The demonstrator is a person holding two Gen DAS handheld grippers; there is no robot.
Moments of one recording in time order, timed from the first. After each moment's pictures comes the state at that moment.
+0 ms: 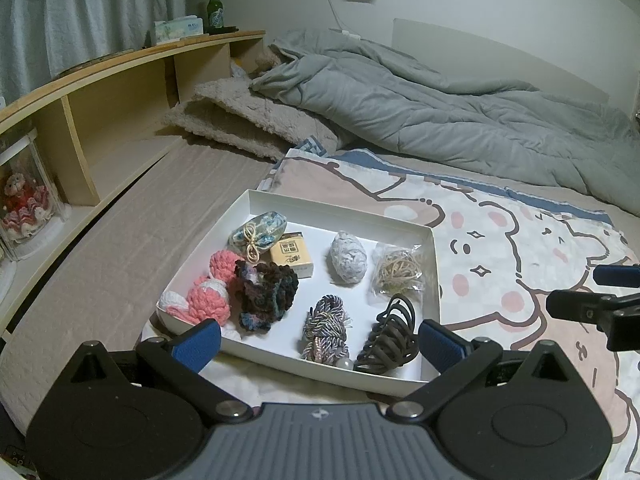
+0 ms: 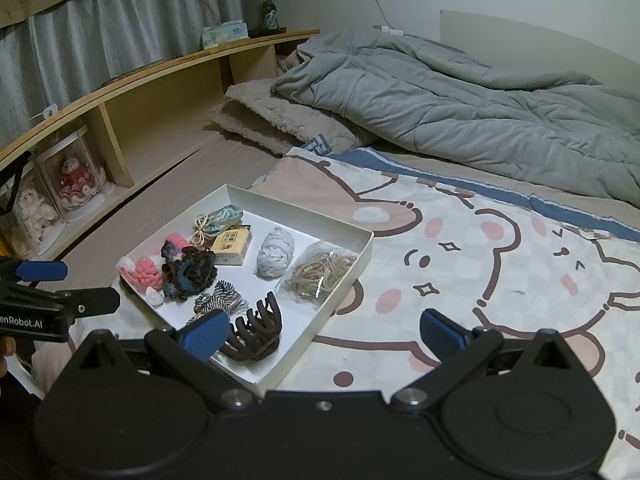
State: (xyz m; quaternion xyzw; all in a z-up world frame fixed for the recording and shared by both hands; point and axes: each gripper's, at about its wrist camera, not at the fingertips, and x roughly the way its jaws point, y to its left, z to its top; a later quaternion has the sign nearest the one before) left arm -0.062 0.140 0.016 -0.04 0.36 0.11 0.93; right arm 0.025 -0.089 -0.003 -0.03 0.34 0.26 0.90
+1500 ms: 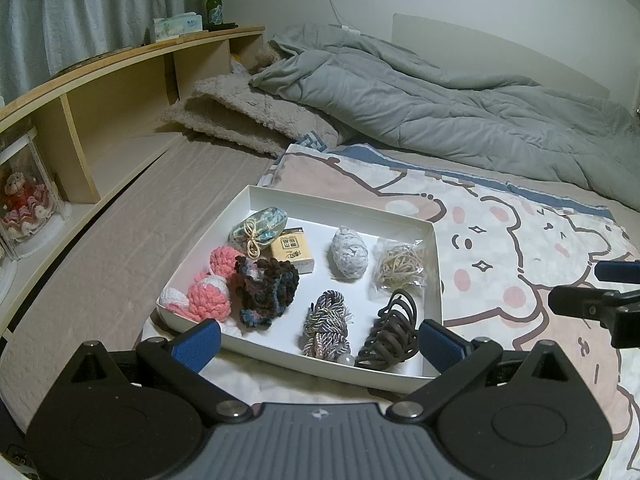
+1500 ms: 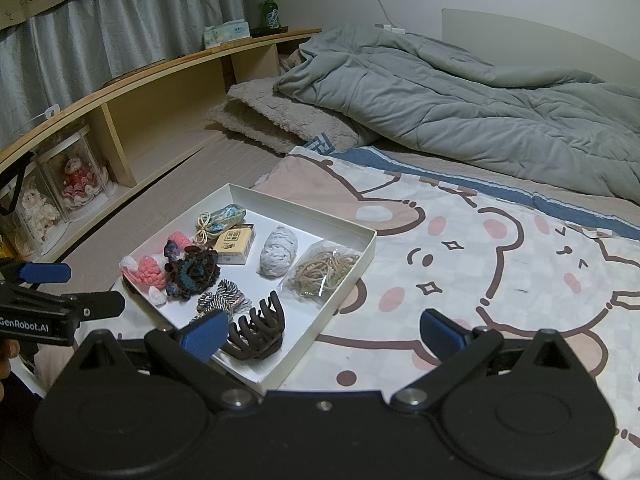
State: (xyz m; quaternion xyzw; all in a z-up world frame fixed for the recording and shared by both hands) left arm -0.061 0.139 0.013 -0.03 0.36 0.11 0.92; right arm 0.026 -0.088 -0.004 -0.03 0.34 0.26 0.90
